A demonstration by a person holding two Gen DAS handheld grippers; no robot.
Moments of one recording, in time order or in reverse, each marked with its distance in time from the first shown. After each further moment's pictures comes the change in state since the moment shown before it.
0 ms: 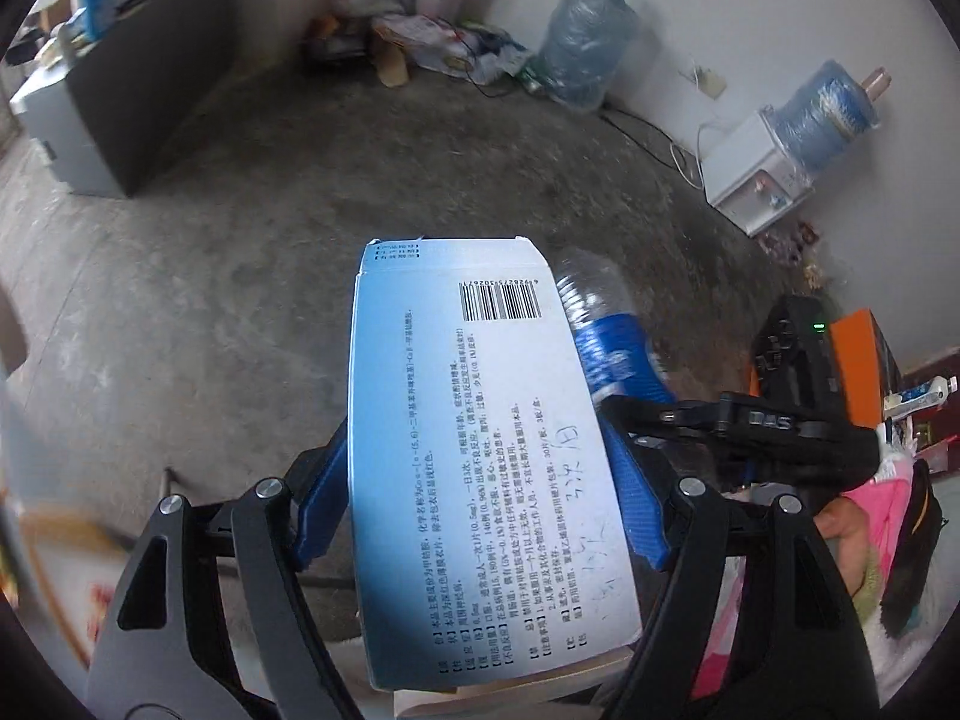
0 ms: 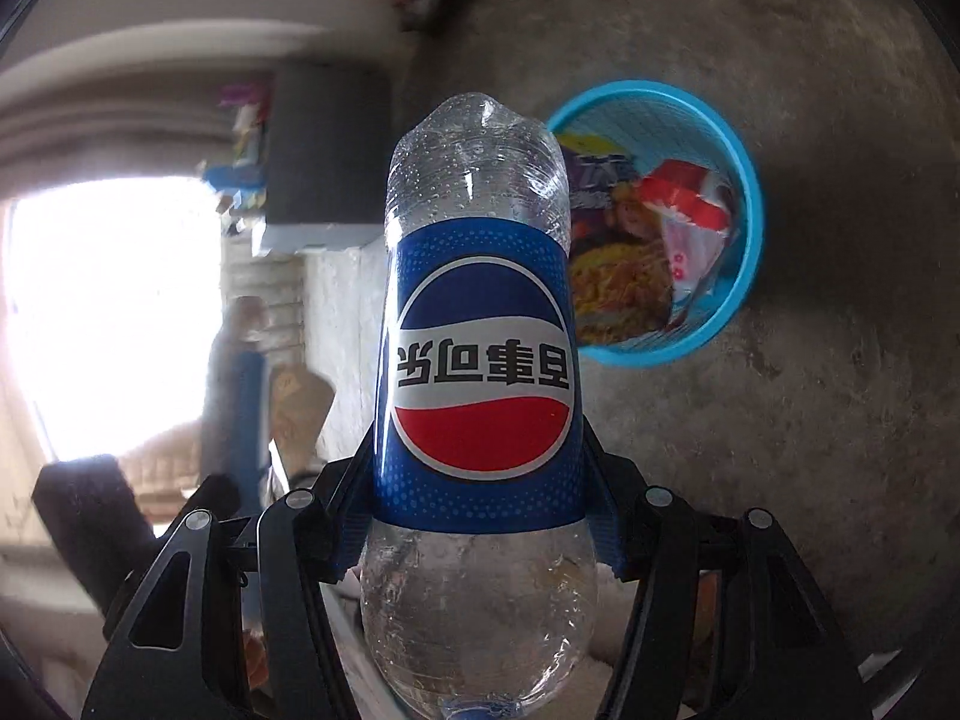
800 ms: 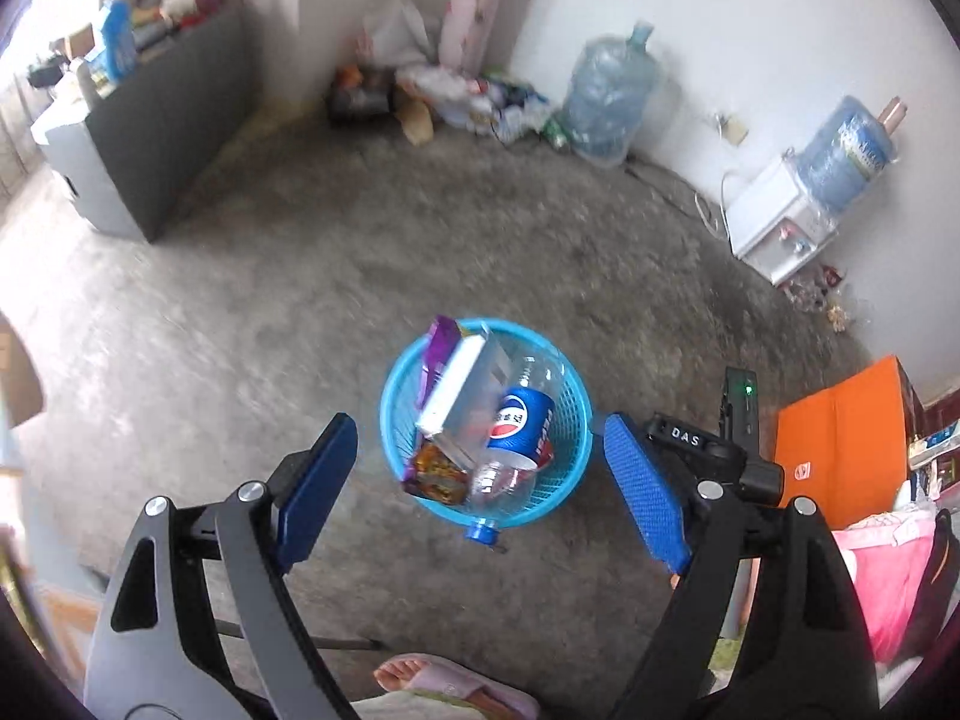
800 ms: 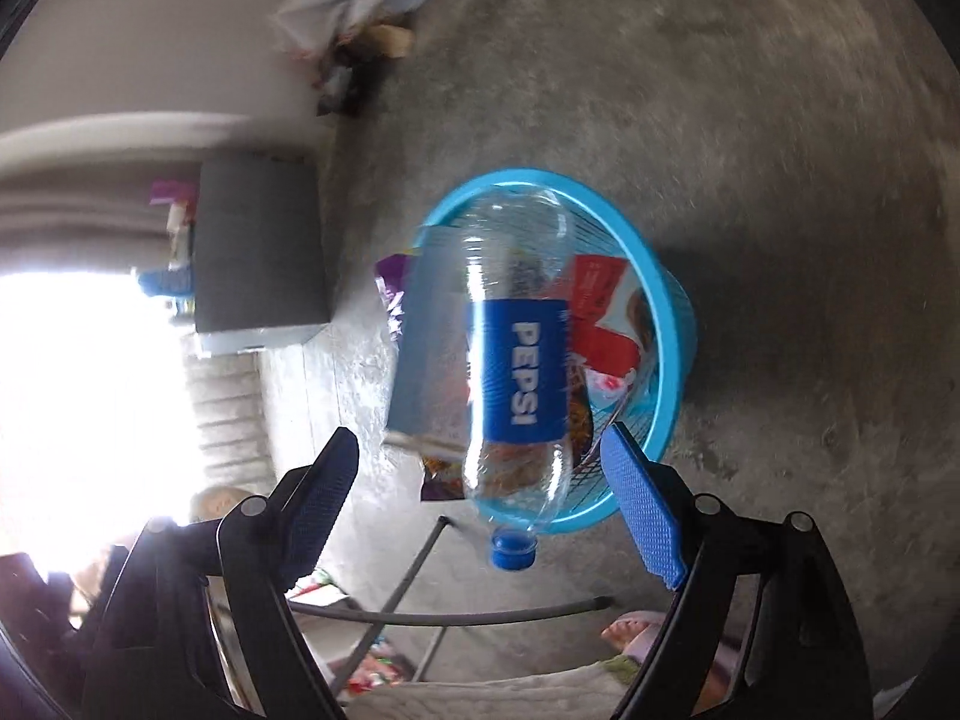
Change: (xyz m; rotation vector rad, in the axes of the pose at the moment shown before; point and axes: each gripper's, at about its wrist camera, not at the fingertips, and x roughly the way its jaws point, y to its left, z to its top) left arm -0.023 -0.002 0.024 -0.016 -0.160 0.080; right arm 0.028 -0.066 0.068 0.049 -0.195 -0.073
